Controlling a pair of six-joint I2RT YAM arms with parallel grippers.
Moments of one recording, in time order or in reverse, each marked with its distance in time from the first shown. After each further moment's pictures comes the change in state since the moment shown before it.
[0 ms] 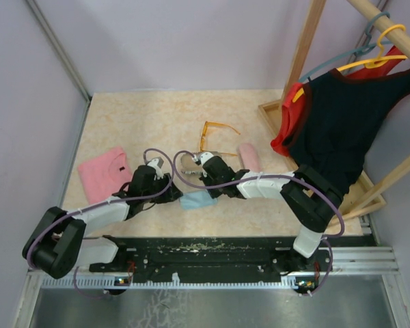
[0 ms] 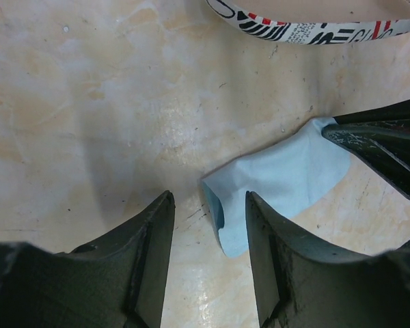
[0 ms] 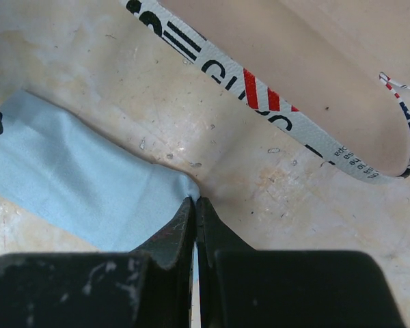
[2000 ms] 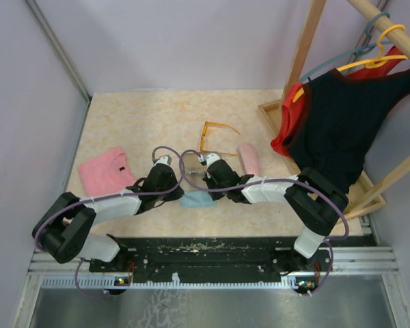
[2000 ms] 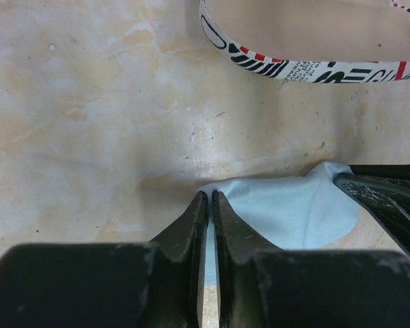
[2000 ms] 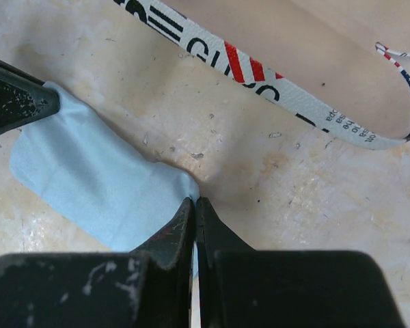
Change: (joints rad) left arm -0.151 0.147 0.123 -0.061 -0.259 -0.116; right arm 0.000 -0.040 -0.089 0.110 0.008 0.095
